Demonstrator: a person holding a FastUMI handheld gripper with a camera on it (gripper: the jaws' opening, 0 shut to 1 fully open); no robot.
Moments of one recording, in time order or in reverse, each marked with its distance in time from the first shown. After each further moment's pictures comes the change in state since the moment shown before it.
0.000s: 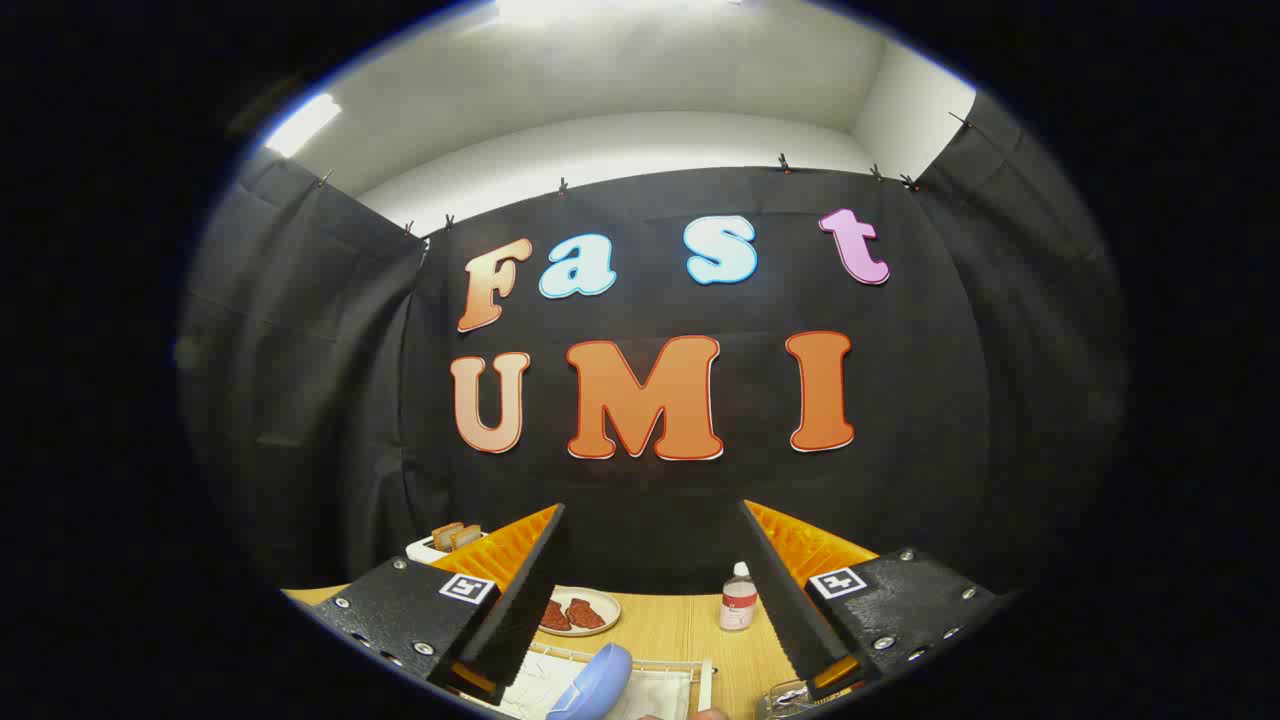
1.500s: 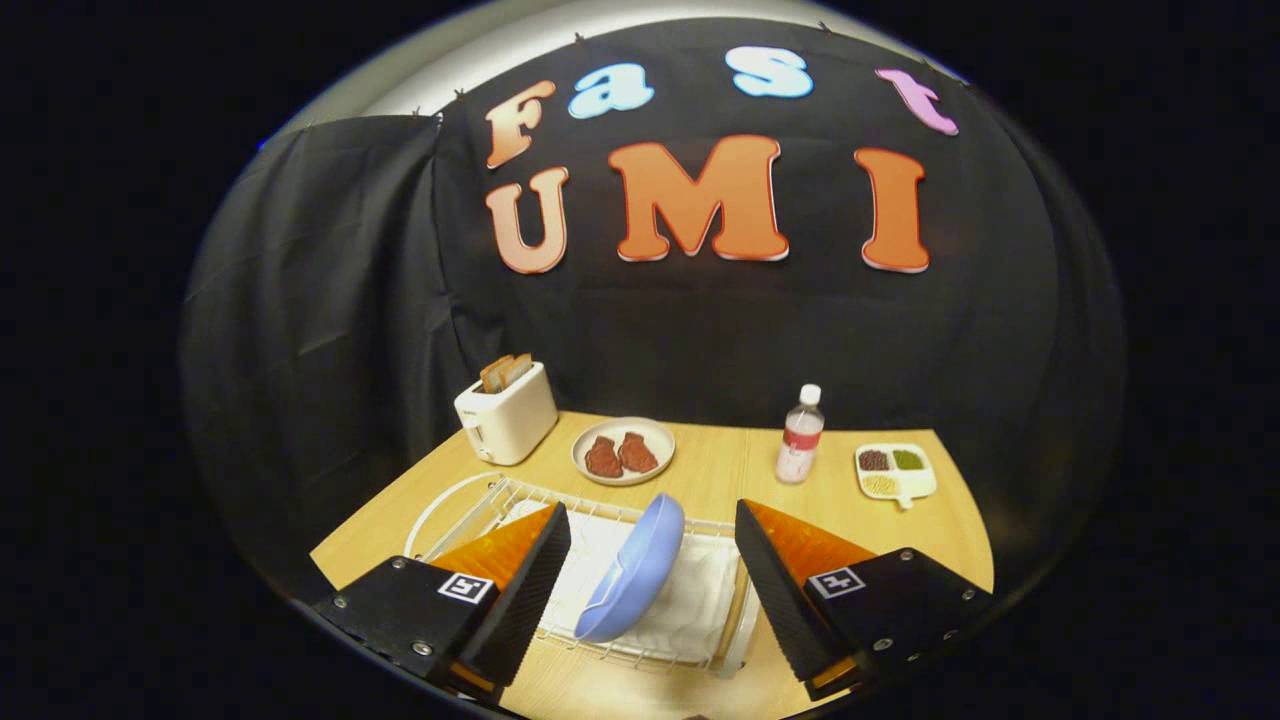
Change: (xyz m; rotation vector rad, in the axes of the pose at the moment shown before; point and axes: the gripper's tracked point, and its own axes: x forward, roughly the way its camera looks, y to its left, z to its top) arm -0.035 0.030 -0.147 0.040 0.667 0.179
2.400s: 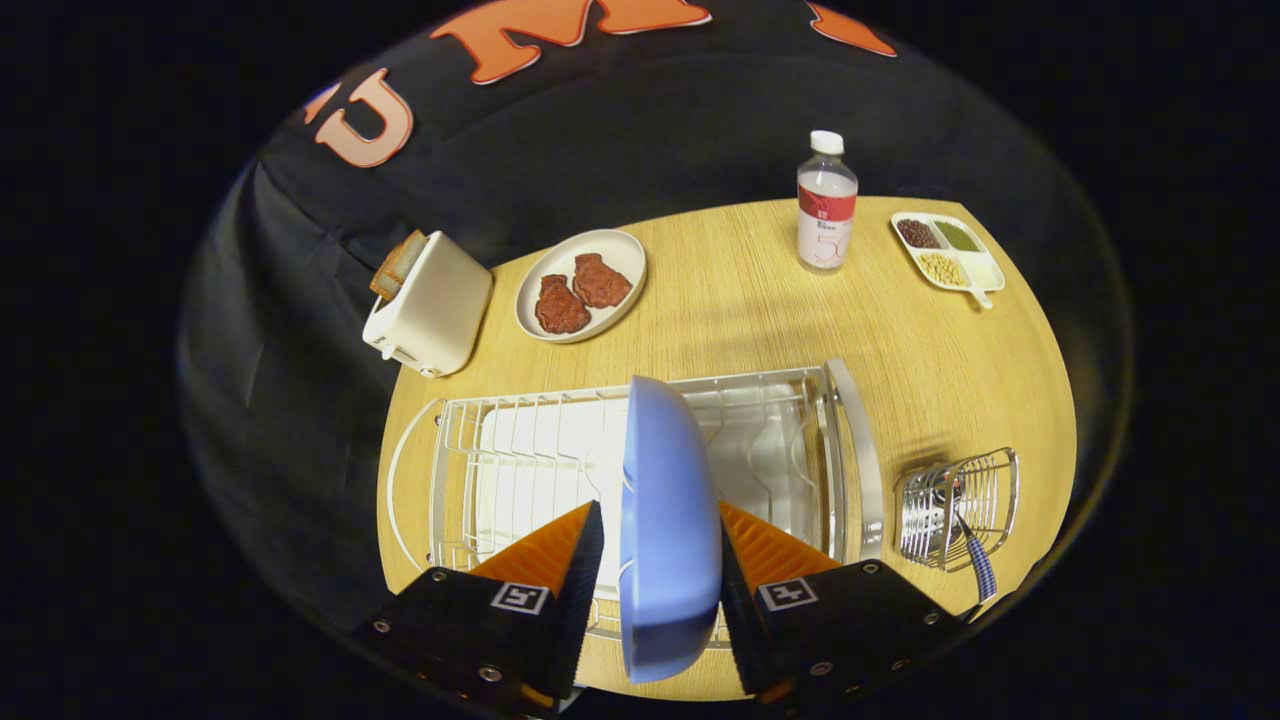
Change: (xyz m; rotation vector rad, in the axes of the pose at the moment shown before) arm 0.101 0.007 -0.104 0.329 0.632 -0.057
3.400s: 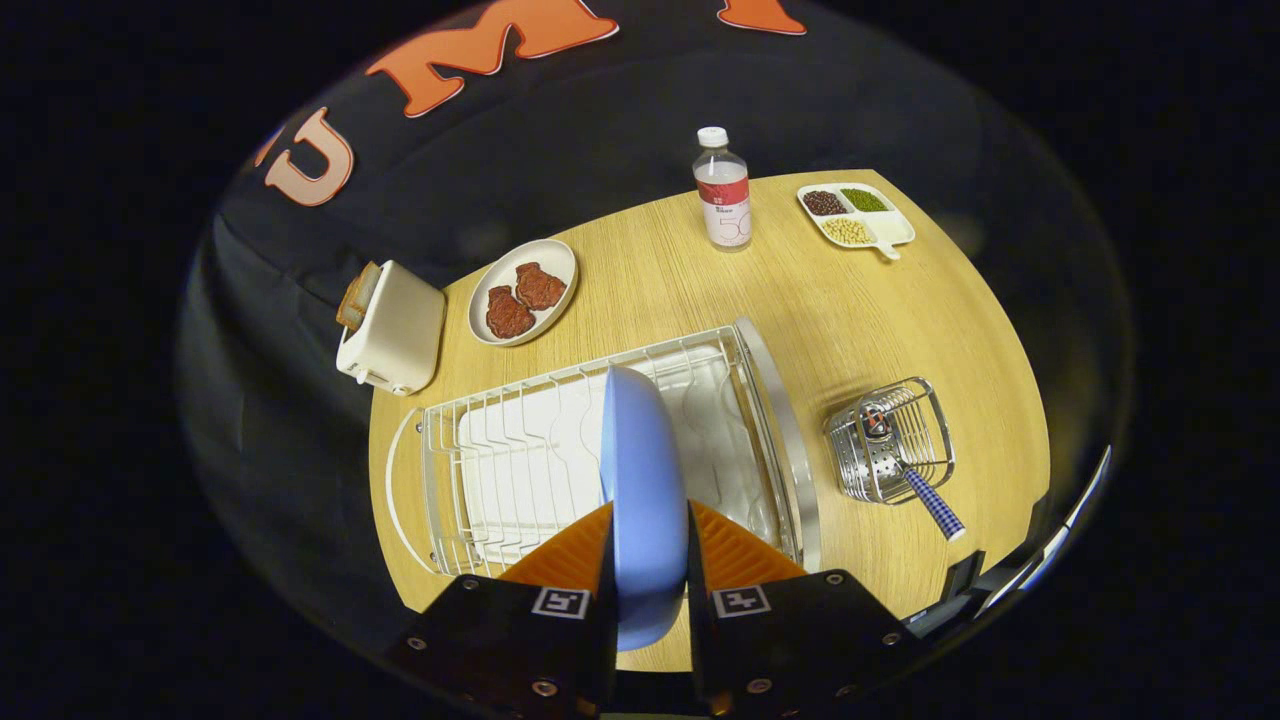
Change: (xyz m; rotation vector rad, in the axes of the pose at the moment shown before) arm -0.057 -0.033 -0.019 0.113 -0.025 -0.102
